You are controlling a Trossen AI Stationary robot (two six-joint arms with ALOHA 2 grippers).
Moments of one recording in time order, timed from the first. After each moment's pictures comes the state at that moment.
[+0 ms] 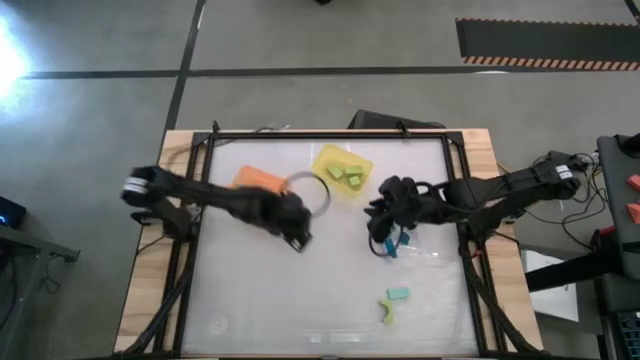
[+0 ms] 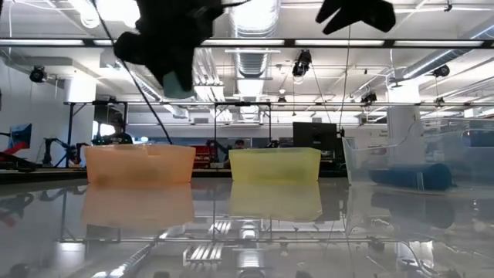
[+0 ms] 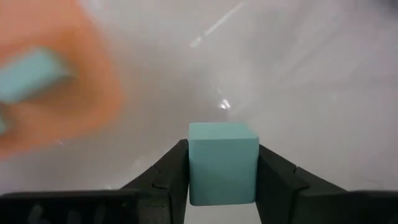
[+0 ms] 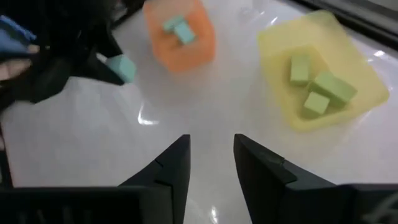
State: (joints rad) left arm -0.15 1.62 1.40 -1.05 -0.18 -1.03; right arm 0.23 1.30 1.24 -0.76 0.44 0.81
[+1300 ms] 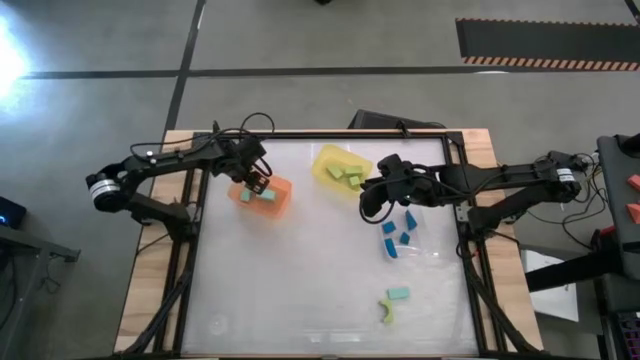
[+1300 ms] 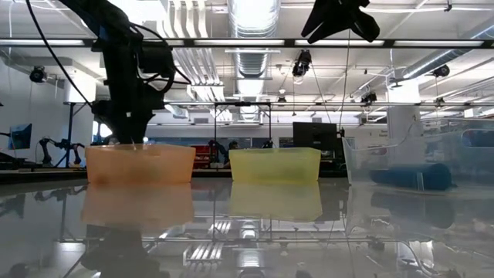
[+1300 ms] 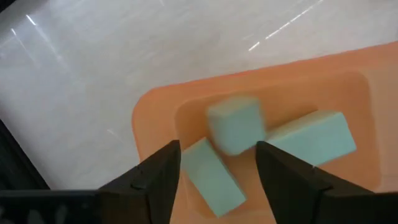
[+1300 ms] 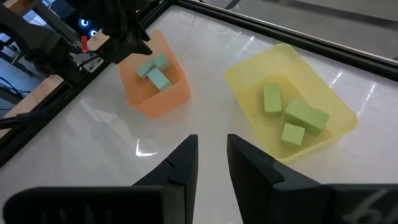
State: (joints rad) left arm 0.58 1.32 0.86 -0.81 -0.17 -0.38; right arm 0.07 1.30 1.24 -0.67 0.45 0.81
